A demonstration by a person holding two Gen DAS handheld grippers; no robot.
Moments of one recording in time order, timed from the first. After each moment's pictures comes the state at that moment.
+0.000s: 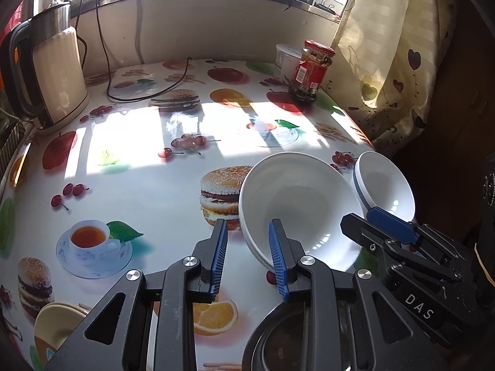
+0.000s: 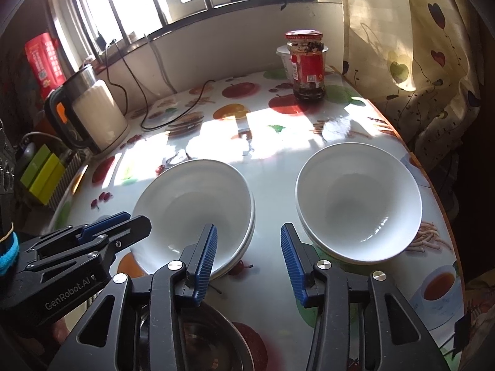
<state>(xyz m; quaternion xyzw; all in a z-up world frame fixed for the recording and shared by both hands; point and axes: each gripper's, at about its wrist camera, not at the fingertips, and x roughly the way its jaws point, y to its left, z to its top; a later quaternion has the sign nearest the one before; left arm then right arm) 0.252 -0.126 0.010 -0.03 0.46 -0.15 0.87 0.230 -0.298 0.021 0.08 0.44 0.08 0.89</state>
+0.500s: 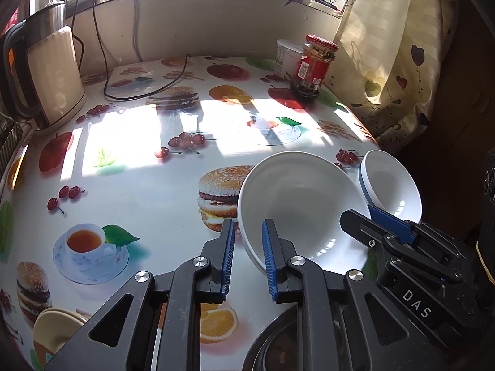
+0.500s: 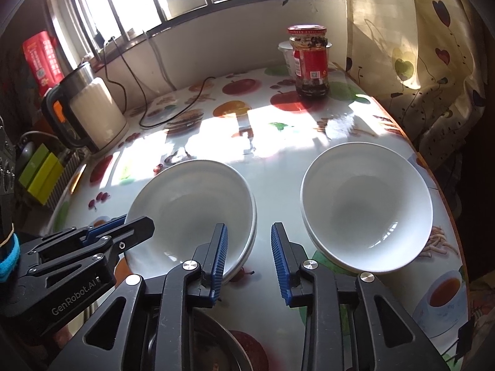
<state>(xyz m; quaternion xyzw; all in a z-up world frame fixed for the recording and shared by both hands) 0.260 -0.131 0.003 -0.02 0.47 -0.15 0.87 0.240 -0.296 0.014 0.09 0.44 0.08 0.89</state>
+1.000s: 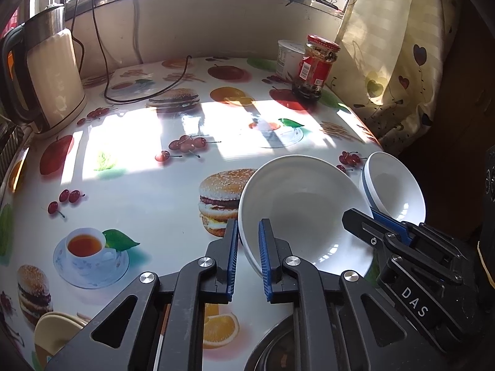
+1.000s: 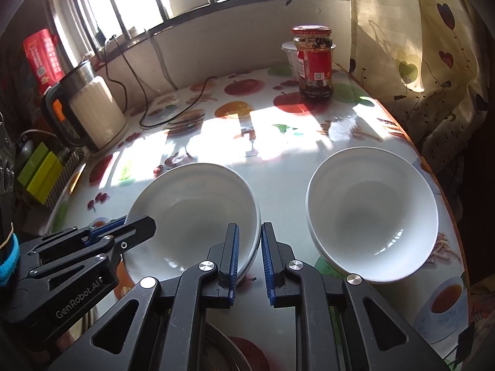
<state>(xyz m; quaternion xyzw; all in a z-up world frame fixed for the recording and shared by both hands) 0.263 -0.133 0.002 -0.02 0.46 -0.14 0.87 0.246 -0.293 0.013 0.08 0.44 0.08 0.89</state>
